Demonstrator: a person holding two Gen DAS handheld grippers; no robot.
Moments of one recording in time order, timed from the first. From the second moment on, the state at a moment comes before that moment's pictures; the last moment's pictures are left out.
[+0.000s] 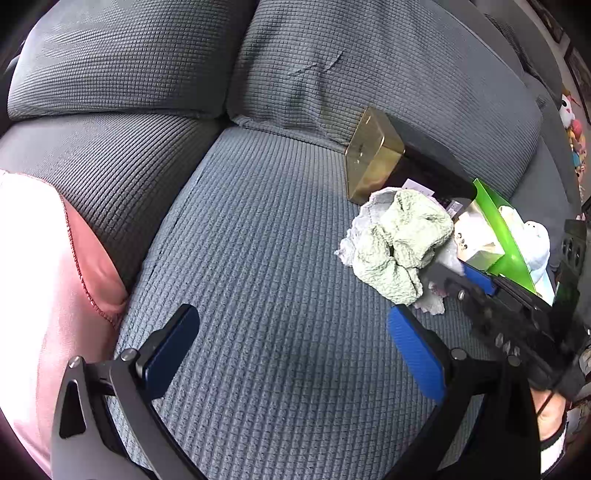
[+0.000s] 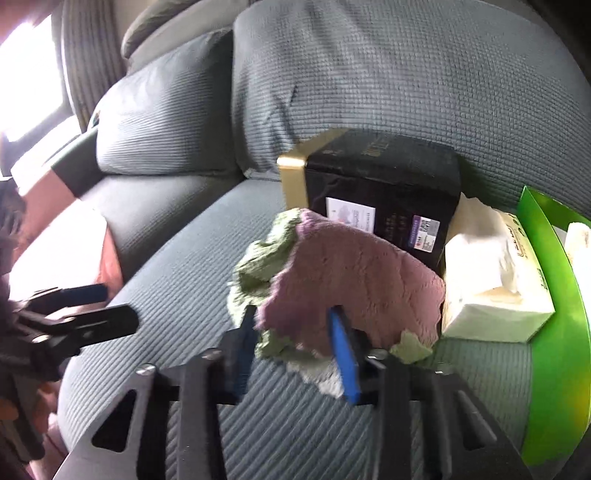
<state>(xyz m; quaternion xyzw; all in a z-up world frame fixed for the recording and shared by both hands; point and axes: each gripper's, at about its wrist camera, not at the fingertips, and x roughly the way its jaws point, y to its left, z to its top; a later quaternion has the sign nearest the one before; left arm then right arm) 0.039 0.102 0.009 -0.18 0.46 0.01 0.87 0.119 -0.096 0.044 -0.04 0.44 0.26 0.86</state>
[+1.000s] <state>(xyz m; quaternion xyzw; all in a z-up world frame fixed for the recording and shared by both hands) 0.013 -0.003 0.032 -0.21 0.49 -0.15 0.83 -0.046 -0.197 0.104 -0.05 0.41 0.30 0.86</state>
